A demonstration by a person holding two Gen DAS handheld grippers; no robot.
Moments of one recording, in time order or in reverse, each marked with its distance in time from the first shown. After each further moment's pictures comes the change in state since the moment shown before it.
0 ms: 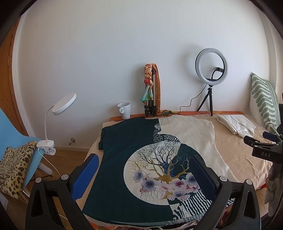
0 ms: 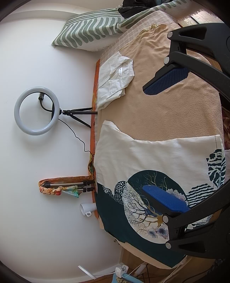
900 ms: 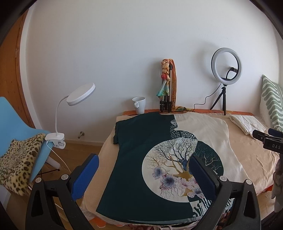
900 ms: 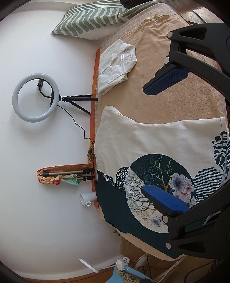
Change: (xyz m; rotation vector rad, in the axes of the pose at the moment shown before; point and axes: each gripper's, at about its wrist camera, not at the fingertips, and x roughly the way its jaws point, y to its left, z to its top) left arm 0.009 0.051 -0.010 -0.048 0.030 0.073; right arm 0.012 0.030 0.011 -0.008 0.018 0.084
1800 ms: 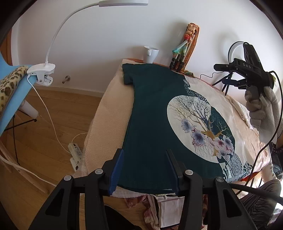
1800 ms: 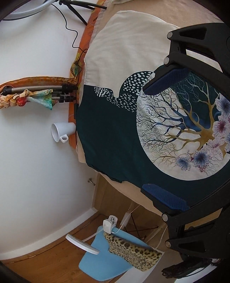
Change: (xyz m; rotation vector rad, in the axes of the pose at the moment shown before) left arm 0.089 0.132 -0.098 -0.207 0.338 -0.249; right arm 0.171 0.166 0.083 -0.101 0.340 0.497
